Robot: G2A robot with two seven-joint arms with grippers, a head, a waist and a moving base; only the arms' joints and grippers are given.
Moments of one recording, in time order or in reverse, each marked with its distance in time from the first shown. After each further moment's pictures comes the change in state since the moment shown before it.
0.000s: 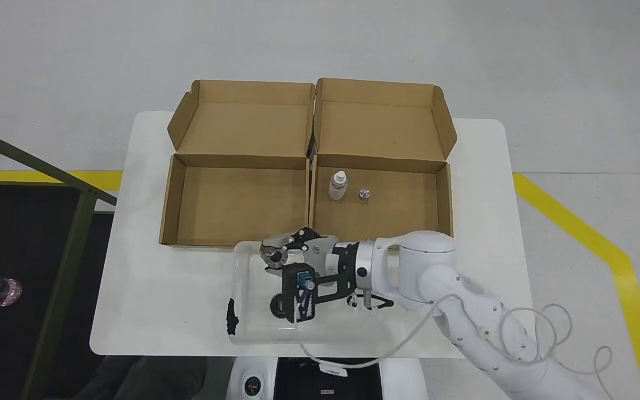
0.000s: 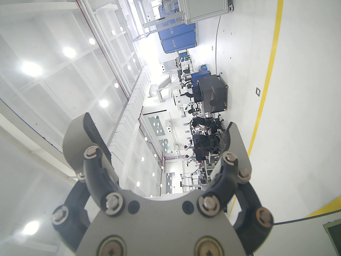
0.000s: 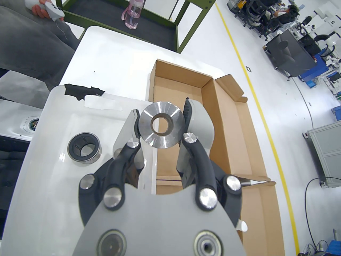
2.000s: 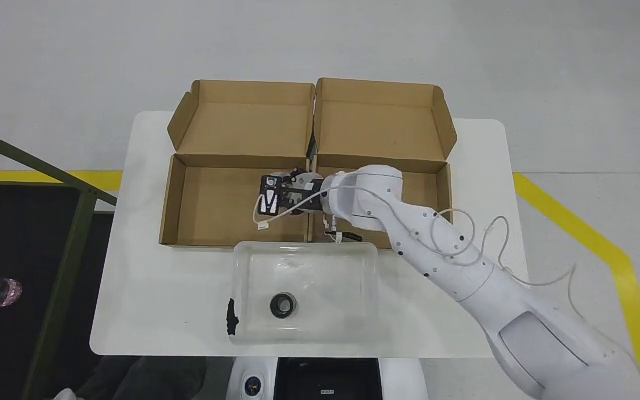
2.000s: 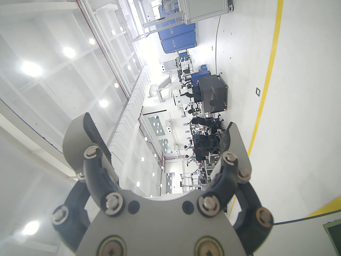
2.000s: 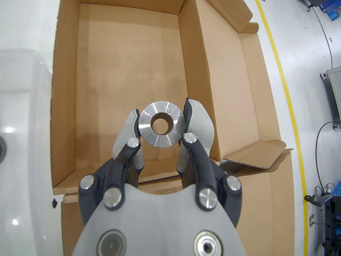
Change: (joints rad) left arm 0.000 0.000 0.000 0.000 0.000 0.000 0.000; right arm 0.461 -0.193 -0.271 0.677 0.117 0.193 0.126
